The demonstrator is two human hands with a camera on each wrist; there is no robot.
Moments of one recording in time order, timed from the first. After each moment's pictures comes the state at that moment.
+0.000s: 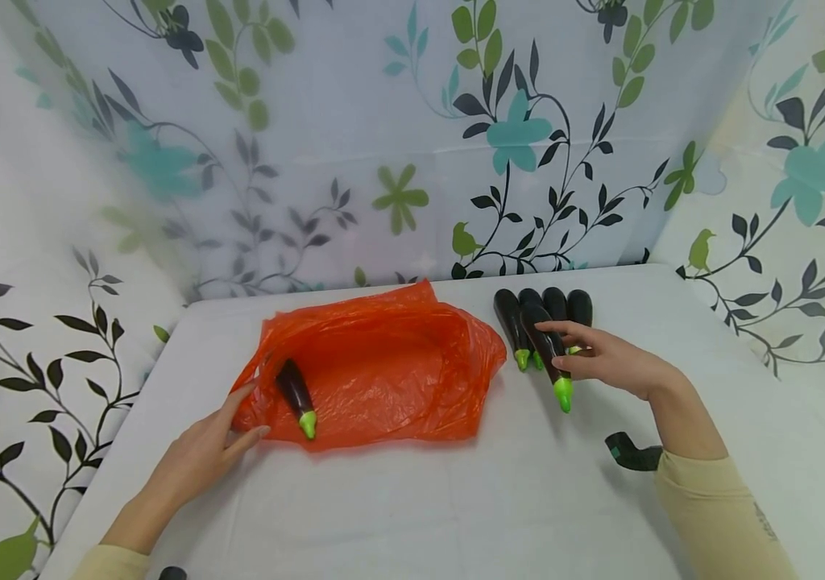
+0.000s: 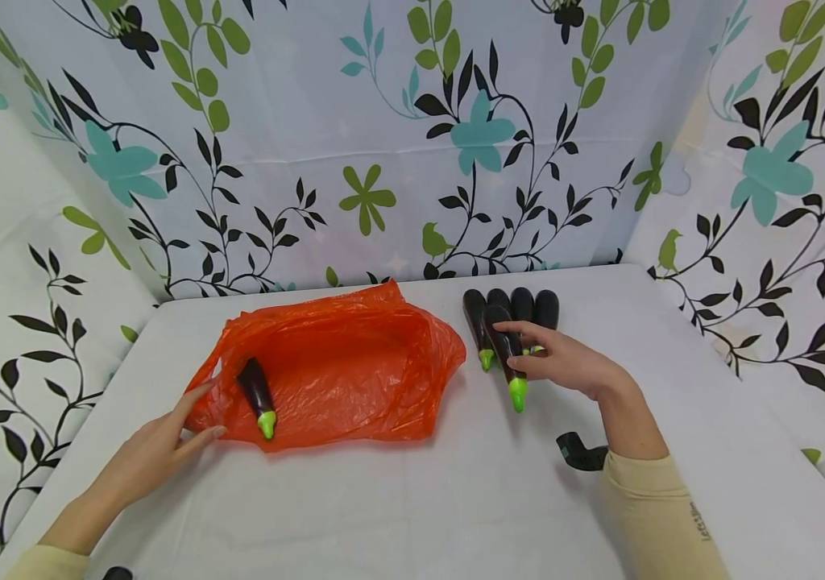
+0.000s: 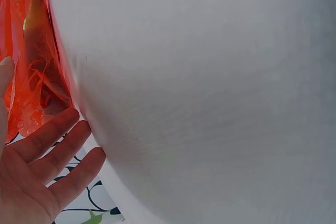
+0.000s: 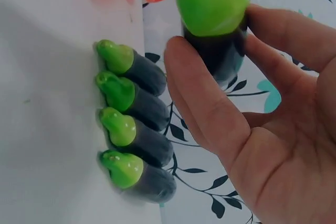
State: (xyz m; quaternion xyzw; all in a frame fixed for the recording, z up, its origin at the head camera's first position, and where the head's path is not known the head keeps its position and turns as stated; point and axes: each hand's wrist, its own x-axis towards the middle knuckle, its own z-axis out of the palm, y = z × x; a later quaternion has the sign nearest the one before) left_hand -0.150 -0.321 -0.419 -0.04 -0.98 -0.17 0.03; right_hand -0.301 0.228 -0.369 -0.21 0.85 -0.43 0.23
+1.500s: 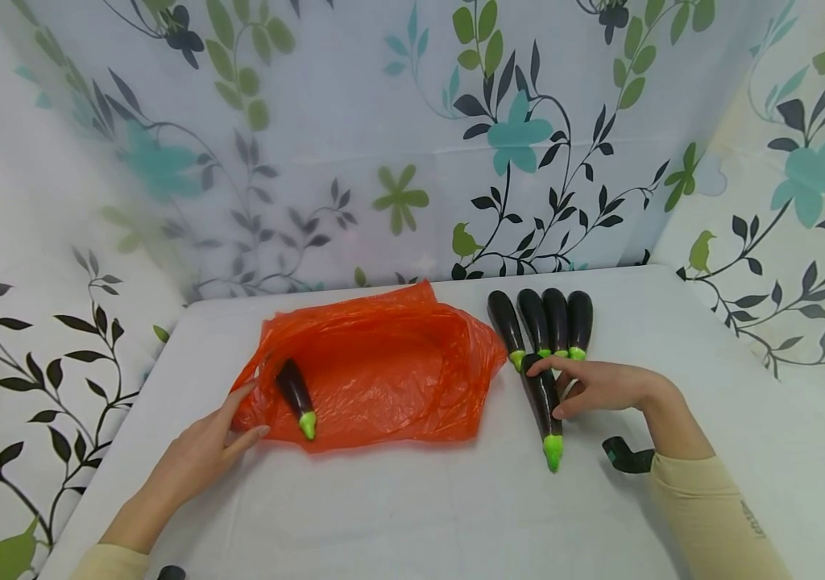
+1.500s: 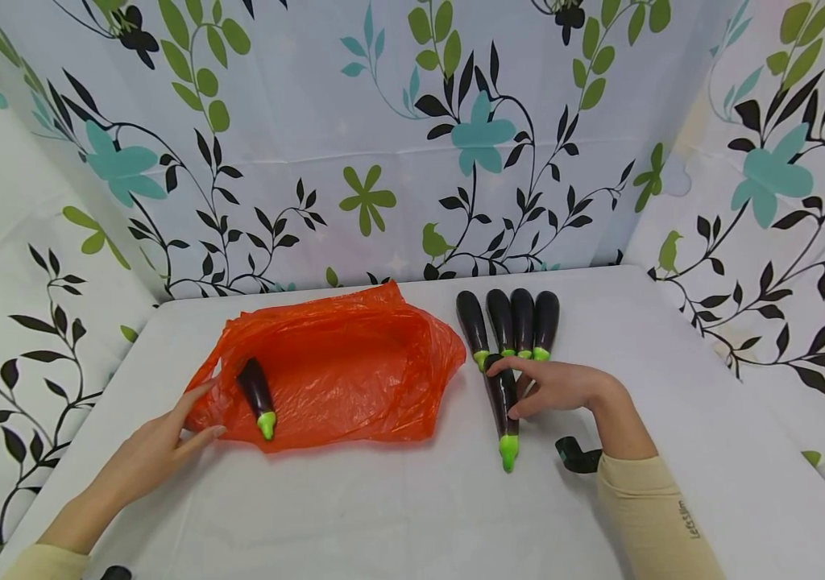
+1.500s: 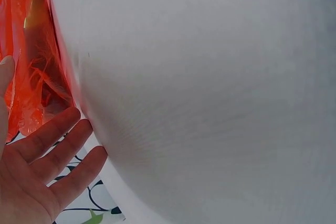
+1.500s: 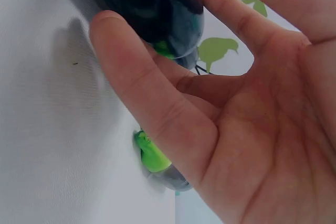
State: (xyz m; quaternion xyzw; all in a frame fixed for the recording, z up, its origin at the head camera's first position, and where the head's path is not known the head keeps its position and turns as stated) left_hand -0.151 -0.321 -0.419 -0.04 -0.98 -0.18 0.03; right_hand -0.301 0.223 -0.391 -0.25 0.86 -0.30 0.33
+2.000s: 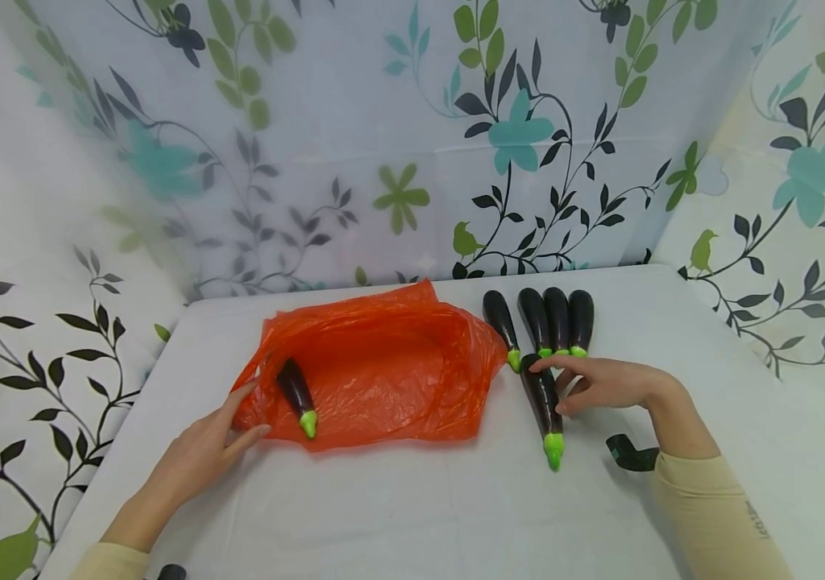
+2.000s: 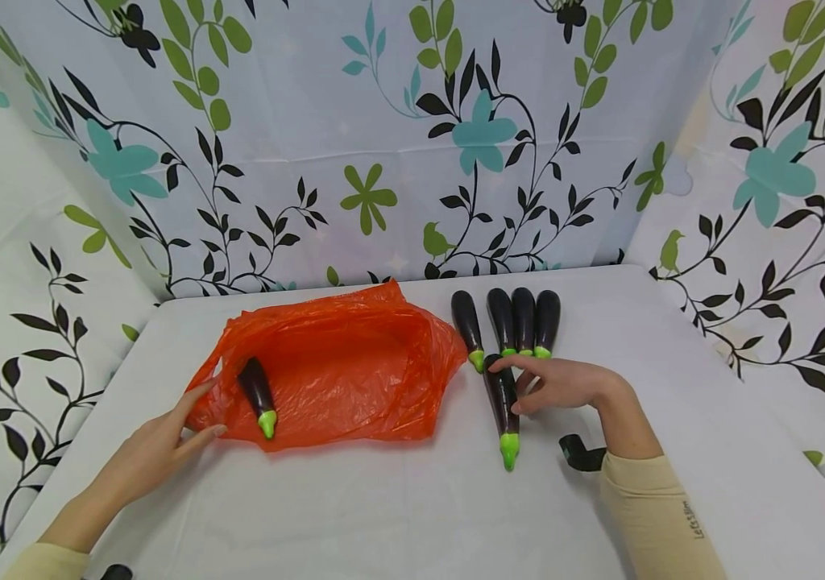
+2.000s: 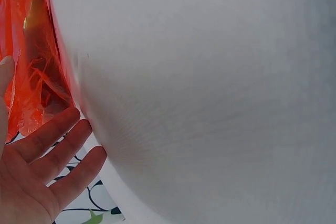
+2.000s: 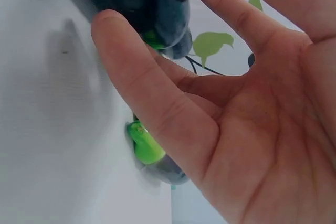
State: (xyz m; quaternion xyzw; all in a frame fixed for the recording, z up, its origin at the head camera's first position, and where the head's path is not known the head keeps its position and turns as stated) left_hand -0.151 -0.322 -0.419 -0.04 -0.98 -0.17 0.03; right_hand -0.303 0.229 -0.389 -0.25 0.86 -0.31 0.32
